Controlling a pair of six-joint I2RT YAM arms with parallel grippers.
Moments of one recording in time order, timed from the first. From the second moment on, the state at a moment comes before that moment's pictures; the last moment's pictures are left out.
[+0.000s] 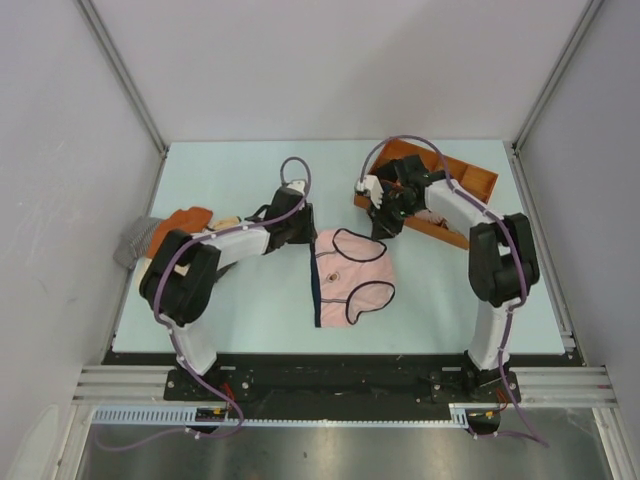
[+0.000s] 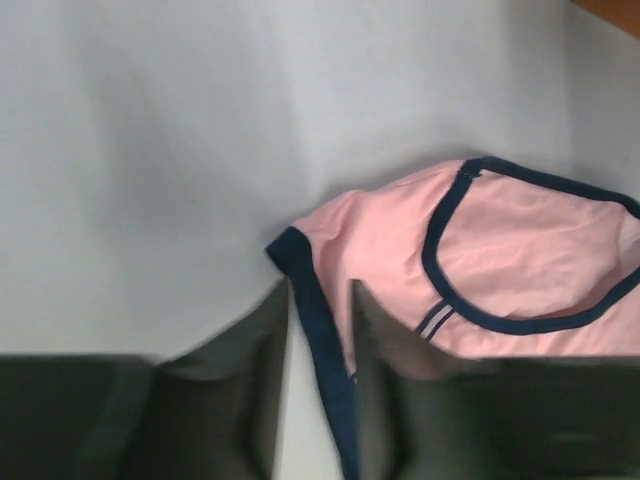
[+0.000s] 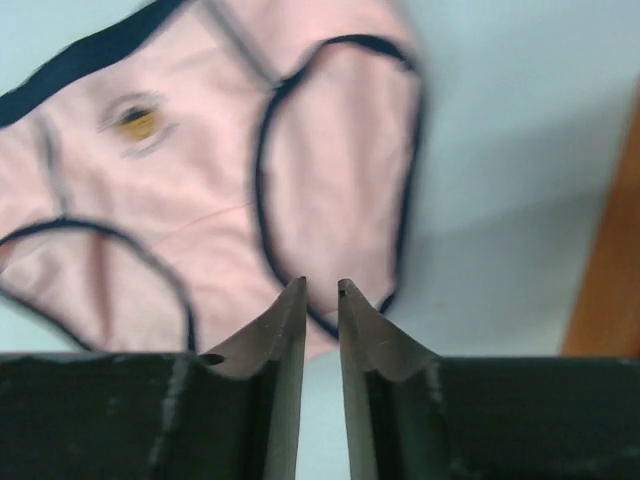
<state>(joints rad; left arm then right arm) -0.51 1.82 1.08 -0.04 -0.01 -0.42 0.33 1.99 1.54 -0.71 -0.64 -0.71</state>
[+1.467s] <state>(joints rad) -0.45 1.26 0.79 -0.24 0.25 -0.35 0.74 1.62 0.92 -0.84 -0.58 -1.33</state>
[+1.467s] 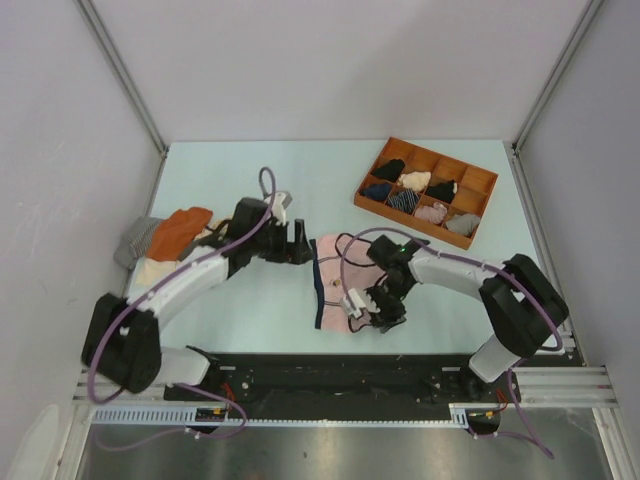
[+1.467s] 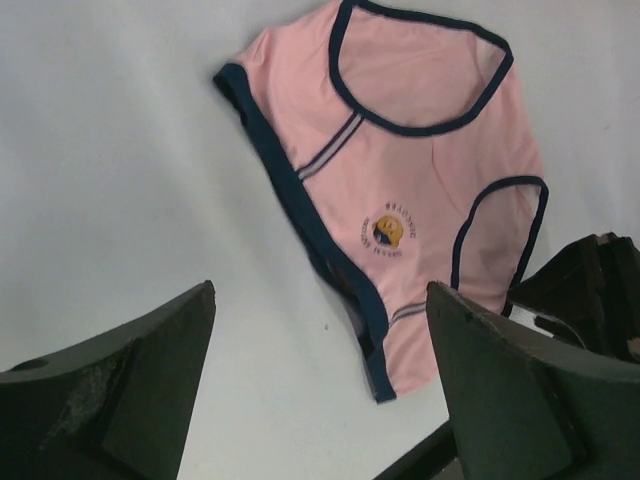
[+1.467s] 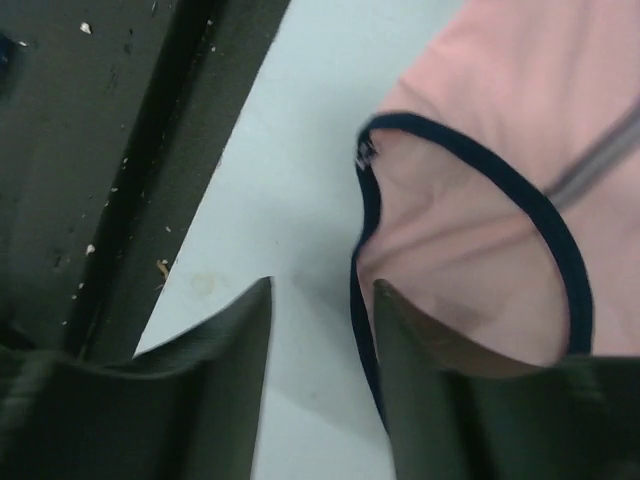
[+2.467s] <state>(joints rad) -0.37 1.18 1.01 -0.40 0.08 0.03 0.44 2.32 1.94 -0.67 -0.78 -0.44</state>
